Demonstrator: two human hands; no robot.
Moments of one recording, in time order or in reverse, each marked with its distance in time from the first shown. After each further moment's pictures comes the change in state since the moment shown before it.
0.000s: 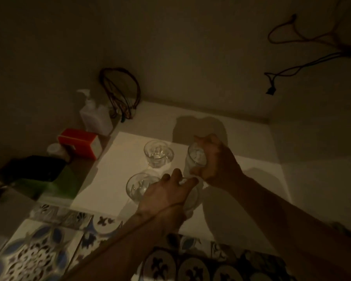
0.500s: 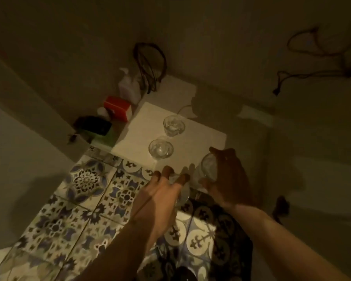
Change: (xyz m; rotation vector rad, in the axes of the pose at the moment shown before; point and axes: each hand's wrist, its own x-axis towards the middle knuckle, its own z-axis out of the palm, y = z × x) left_hand -0.149 0.076 -0.098 -0.196 0.003 -0.325; right_hand -0.133 -0.087 -0.117 -0.081 -0.187 0.152
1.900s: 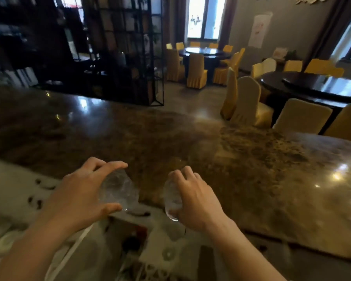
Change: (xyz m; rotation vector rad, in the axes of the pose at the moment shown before) left_hand -0.225 0.100 -0.764 0.131 0.404 -0.001; right_hand -0.171 -0.347 -0.600 -0.083 0.296 -0.459
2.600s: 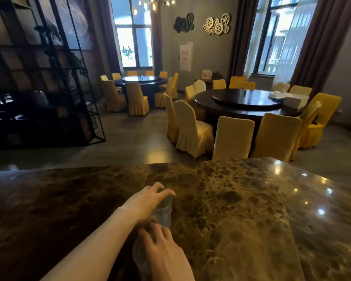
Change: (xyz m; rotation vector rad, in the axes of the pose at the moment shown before) left_hand 0.373 0.300 0.188 0.105 -0.364 0.649; right_hand 0.063 0.245 -0.026 0.047 -0.150 0.247
